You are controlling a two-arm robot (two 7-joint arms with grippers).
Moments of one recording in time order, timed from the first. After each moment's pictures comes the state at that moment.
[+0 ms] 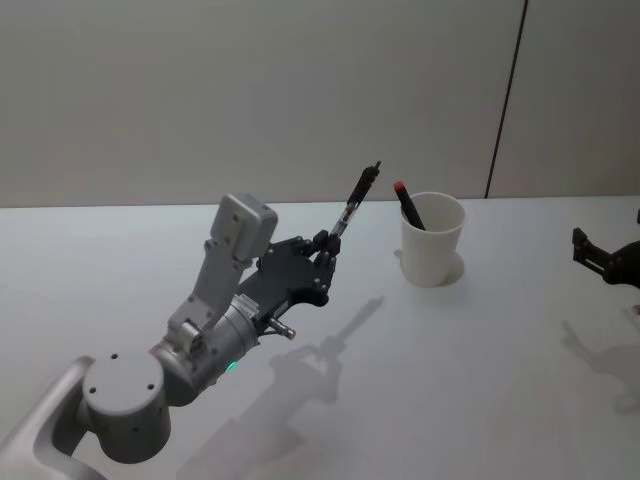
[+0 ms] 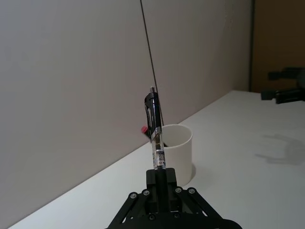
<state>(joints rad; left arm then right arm) -0.24 0.30 0.39 -1.45 -0.22 0.00 -0.30 0.12 0.22 0.06 -1.46 0.02 0.08 0.33</state>
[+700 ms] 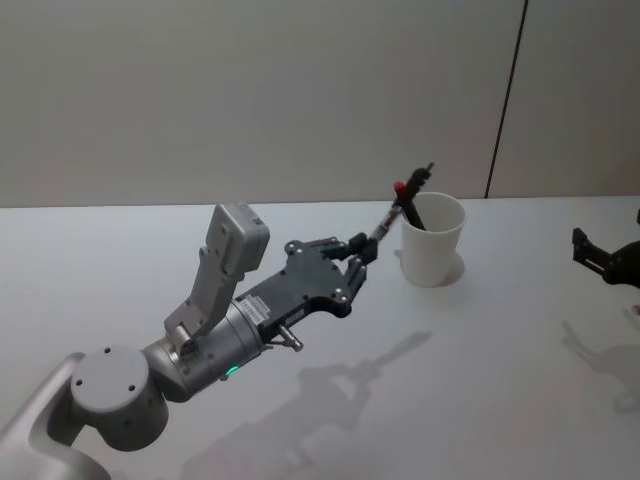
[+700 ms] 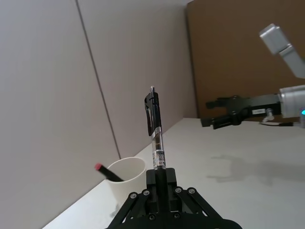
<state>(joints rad) -0.27 0.30 0.38 -1.39 -0.30 -0.17 -0.58 0.12 0.22 0.06 -1.46 0.02 0.08 0.33</state>
